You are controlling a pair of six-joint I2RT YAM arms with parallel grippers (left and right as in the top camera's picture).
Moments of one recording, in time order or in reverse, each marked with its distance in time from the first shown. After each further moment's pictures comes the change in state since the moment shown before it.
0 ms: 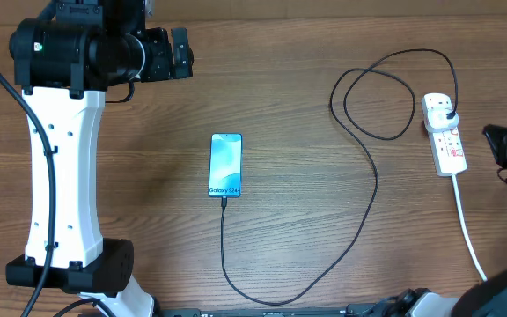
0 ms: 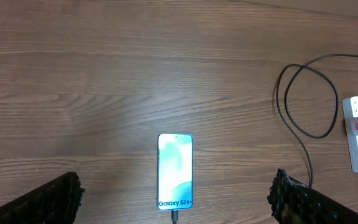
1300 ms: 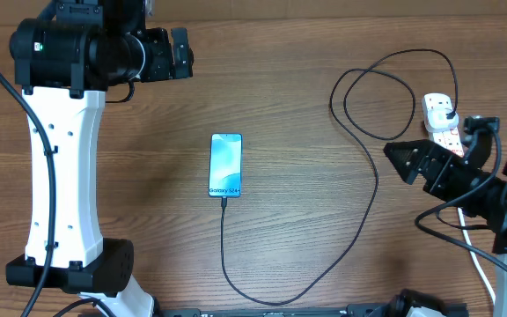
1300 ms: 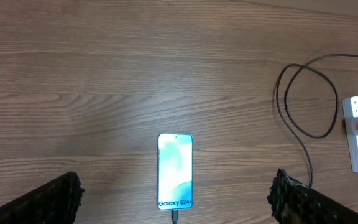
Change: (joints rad) left arm 0.000 0.000 0.000 0.000 0.000 0.000; right arm 0.474 -0.496 0.026 -0.468 0.093 -0.292
